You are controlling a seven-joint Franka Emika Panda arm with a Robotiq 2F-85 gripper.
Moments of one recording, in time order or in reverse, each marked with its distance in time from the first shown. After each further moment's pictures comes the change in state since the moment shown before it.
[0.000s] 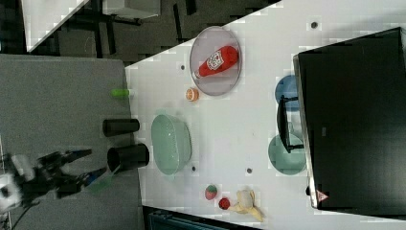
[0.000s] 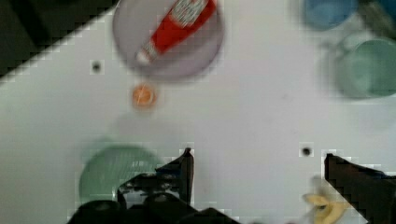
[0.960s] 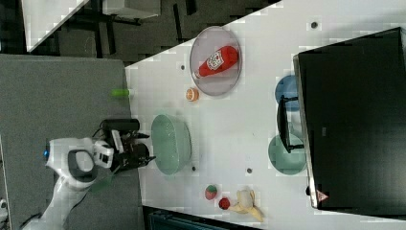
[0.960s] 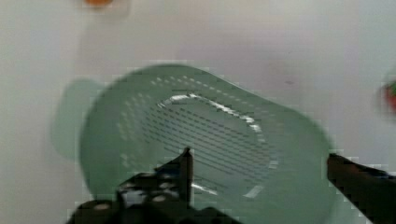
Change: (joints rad) arm 0.039 0.630 0.180 -0.051 -0.031 0.464 0.836
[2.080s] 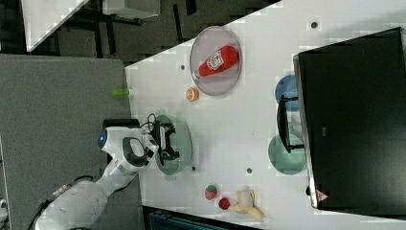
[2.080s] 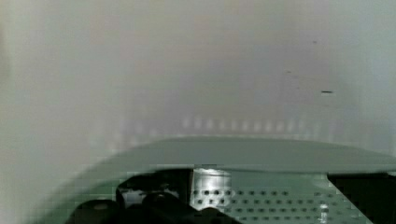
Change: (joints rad) arm 0.051 0.308 -0.122 -0.023 -0.106 0.261 0.274
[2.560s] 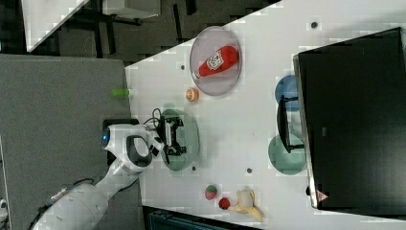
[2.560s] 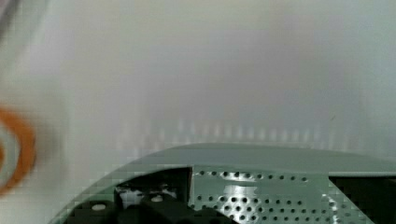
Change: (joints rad) arm -0.019 -0.073 -0.077 -0.070 -0.007 0.031 0.010
